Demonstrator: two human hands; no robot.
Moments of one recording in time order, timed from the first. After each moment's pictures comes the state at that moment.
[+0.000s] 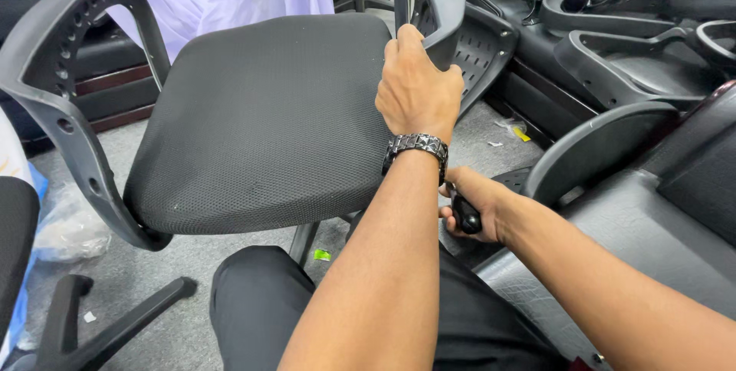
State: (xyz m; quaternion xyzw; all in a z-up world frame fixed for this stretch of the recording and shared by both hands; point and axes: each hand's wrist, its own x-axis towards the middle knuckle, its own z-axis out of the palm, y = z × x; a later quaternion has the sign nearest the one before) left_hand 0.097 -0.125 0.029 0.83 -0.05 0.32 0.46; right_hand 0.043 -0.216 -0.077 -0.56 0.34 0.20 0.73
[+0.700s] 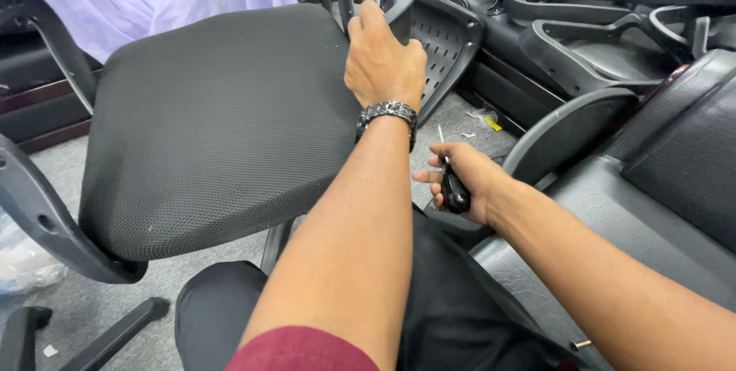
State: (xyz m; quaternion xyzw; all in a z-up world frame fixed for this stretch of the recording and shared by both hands) left_hand 0.152 -0.147 0.019 0.83 -0.04 0.33 0.44; right_hand 0.054 -0.245 -0.063 -0.54 0.32 0.12 0.77
